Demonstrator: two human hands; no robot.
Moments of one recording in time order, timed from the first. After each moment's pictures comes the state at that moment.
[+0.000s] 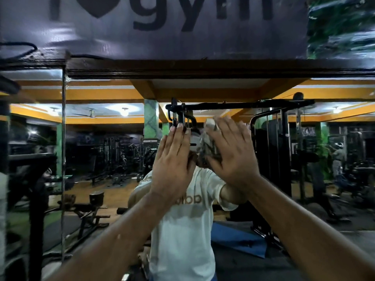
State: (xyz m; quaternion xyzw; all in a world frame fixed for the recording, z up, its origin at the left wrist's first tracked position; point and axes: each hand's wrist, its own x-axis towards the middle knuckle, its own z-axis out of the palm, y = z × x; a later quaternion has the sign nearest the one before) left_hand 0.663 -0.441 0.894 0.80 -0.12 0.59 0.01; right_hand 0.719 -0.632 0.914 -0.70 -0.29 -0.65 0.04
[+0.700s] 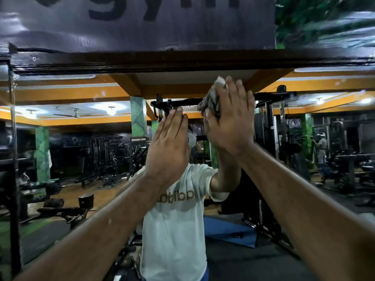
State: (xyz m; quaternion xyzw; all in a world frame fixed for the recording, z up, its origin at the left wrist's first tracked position) left_hand 0.673 -0.508 0.929 0.79 -0.17 0.59 -0.03; right_hand 0.737 -0.687 0.976 -0.70 -0.17 -0.68 0.16
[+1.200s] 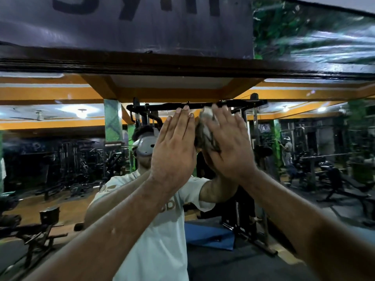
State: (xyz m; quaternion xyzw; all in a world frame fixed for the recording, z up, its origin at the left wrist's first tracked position) left_hand 0.696 -0.558 0.940 0.75 -0.21 0.63 -0.03; right_hand 0.742 -0.738 0.934 -0.70 -0.25 -0.66 0.06
